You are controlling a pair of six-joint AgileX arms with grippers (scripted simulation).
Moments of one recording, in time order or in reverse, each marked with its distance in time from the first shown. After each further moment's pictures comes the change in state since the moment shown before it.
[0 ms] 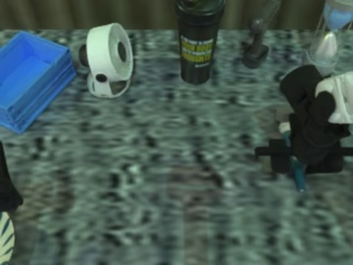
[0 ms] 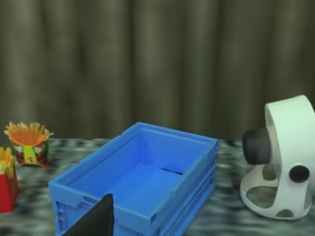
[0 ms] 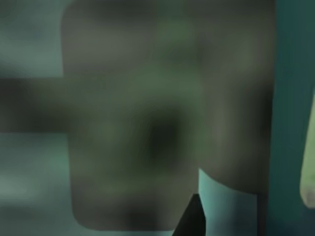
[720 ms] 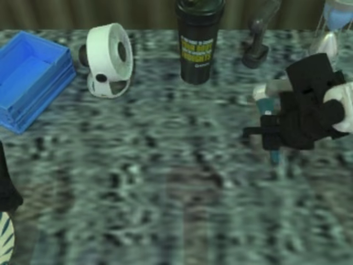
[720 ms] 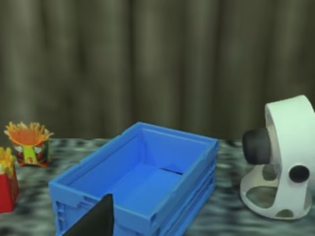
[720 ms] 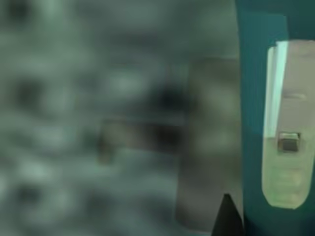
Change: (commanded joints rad) left arm 0.000 0.000 0.000 0.000 0.000 0.000; right arm 0.003 -0.135 -0.059 0.322 -0.108 -0.093
